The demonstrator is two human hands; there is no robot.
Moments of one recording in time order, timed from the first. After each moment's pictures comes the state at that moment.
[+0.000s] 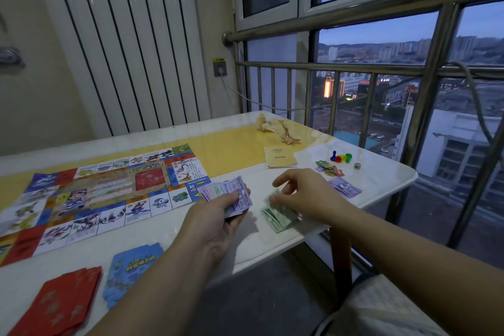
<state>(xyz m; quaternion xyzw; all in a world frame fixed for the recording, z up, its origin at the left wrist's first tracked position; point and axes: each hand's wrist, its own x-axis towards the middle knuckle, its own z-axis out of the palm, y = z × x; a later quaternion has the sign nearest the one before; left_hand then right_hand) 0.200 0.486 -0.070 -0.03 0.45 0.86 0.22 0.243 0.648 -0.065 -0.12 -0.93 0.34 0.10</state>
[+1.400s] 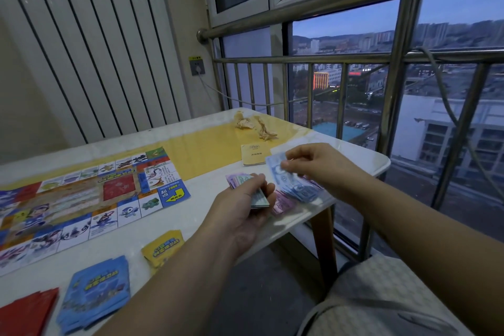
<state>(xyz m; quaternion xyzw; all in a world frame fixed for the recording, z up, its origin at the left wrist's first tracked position) 0.232 0.553 -0.054 -0.04 0.49 0.82 0.30 0.267 0.707 -0.046 -0.12 -0.84 0.50 0.16</state>
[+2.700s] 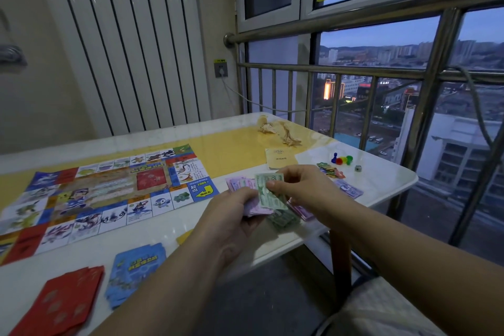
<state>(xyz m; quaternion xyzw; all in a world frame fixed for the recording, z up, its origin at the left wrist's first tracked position) 0.215 0.498 -0.057 0.02 0.52 0.82 0.25 0.246 0.635 -0.053 -0.10 -0.83 0.54 0.13</state>
